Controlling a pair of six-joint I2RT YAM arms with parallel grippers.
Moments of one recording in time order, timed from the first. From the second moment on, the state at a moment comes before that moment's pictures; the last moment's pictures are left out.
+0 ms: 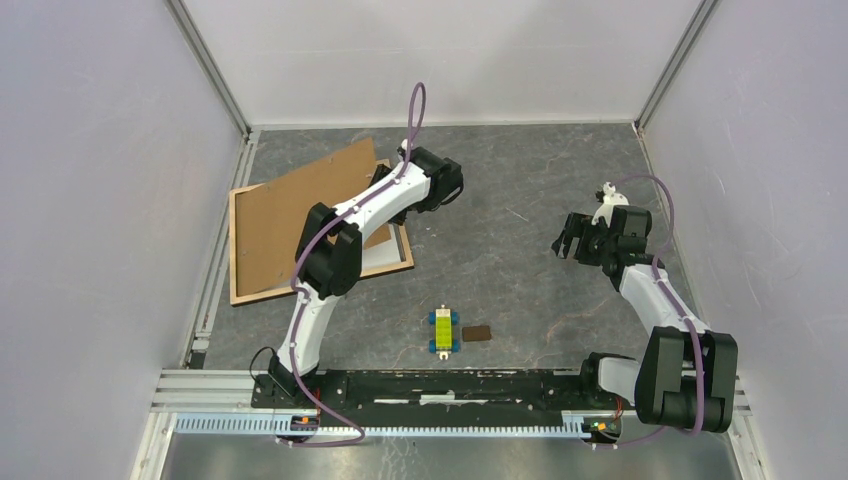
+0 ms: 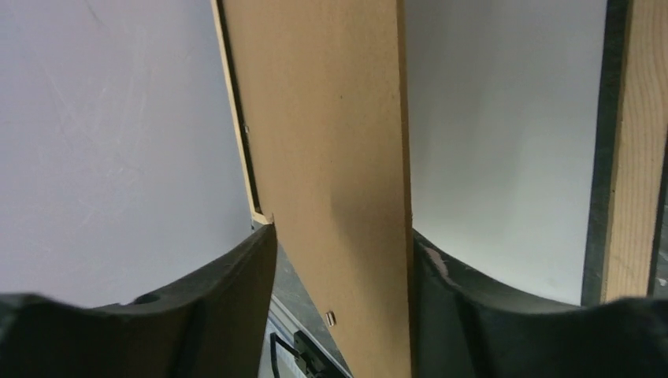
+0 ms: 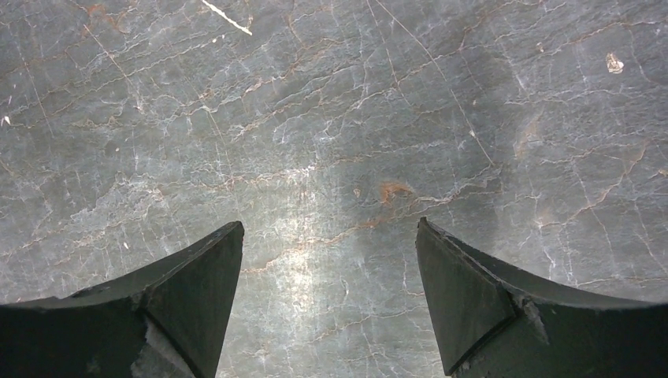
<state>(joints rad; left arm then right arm) -0.69 2.22 2.01 -1.55 -0.98 -0.64 -0.13 1.19 0.59 -0.15 -0.27 0.14</state>
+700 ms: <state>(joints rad) -0.70 2.20 1.91 -1.34 -0.78 -0.56 -0.12 1.19 0.58 -0.15 -0.26 0.14</state>
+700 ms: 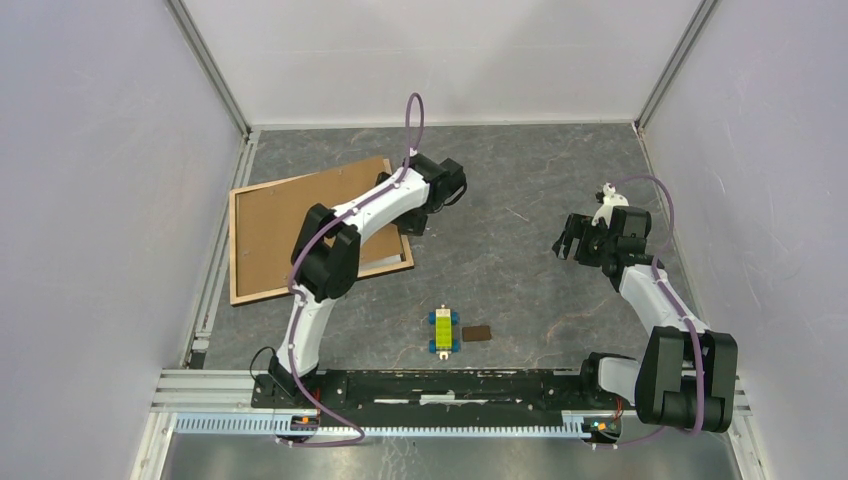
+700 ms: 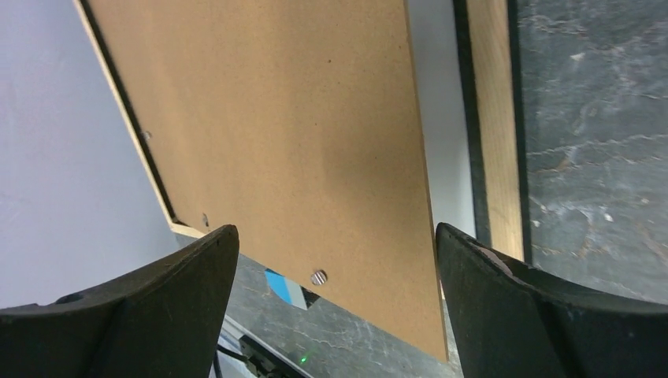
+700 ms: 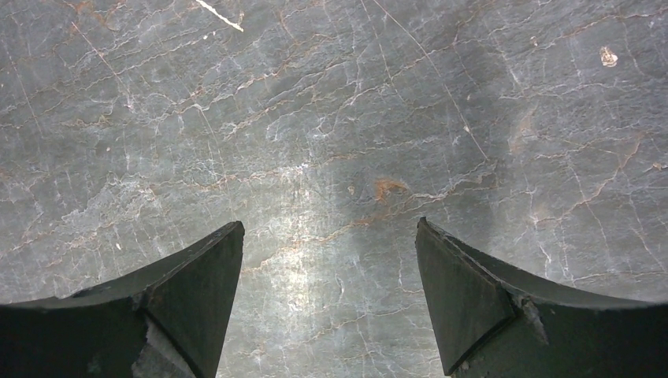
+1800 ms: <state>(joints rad) -0.45 1.95 1.47 -0.49 0.12 -0.49 -0.06 1.20 0.58 -0.18 -0.20 0.11</state>
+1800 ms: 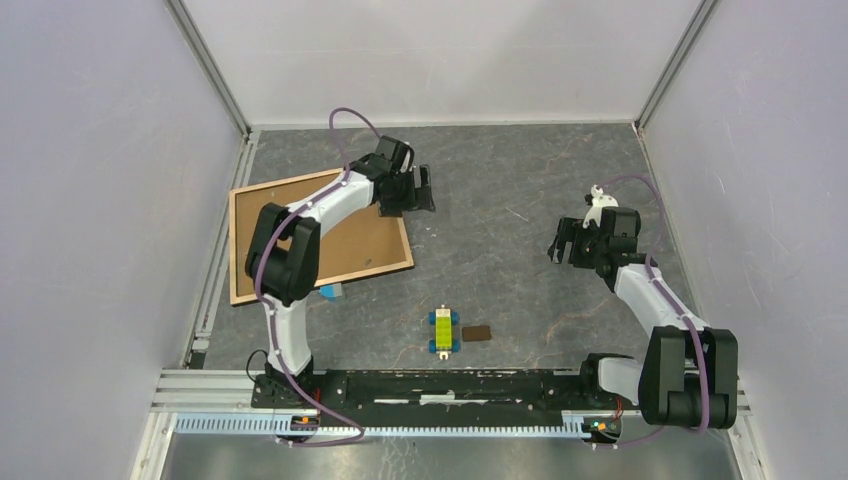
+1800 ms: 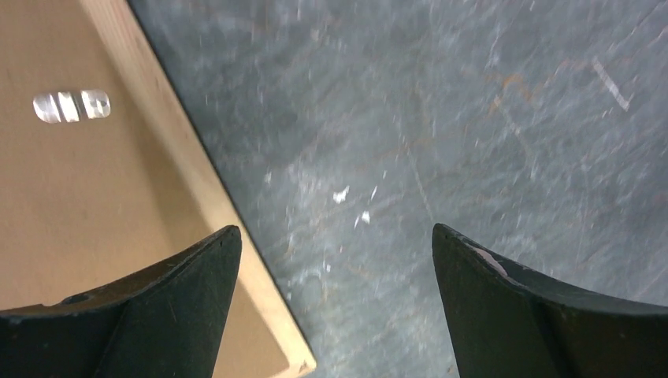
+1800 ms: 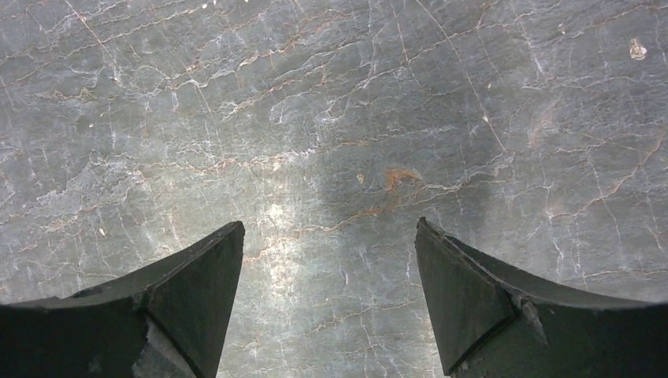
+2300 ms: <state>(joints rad) -0.39 2.14 1.75 -0.49 0.11 -0.49 -0.05 1.23 0.58 -0.18 -0.20 0.10</state>
